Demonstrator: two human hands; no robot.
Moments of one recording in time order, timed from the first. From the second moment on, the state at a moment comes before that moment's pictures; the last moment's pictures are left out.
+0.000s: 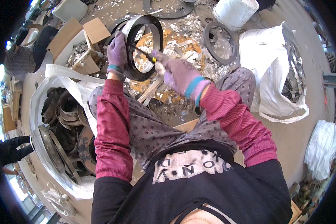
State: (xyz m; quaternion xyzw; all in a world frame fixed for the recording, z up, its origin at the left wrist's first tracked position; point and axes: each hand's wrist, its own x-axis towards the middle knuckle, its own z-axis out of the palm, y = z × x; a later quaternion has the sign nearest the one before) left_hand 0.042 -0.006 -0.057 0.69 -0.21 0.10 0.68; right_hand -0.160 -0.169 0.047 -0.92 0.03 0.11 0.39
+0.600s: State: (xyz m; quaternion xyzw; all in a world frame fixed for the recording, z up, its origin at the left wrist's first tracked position) left_hand 0.017 -0.015 -0.017 0.67 -0.04 -0.08 0.74; right_hand -0.158 -0.162 0.027 -0.90 0.05 0.23 0.36
